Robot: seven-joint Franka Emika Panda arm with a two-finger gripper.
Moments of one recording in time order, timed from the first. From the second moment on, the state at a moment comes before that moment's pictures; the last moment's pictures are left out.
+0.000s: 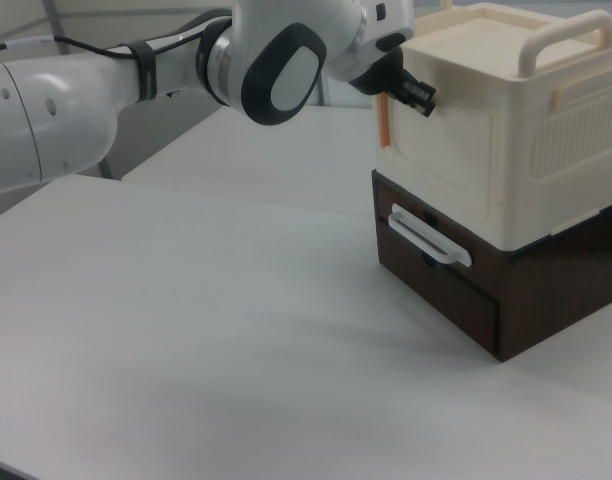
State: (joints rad) arm -0.17 0.34 -0.25 -1.35 0.15 2.50 0.02
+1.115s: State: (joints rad) arm -0.02 0.25 -0.14 -1.38 0.03 1.94 -0.05
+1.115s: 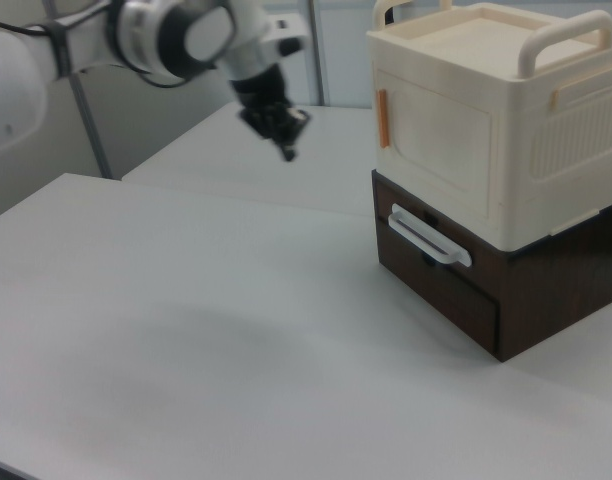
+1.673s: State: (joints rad) arm 0.17 0.11 -0.13 -1.46 -0.03 1.61 -0.05
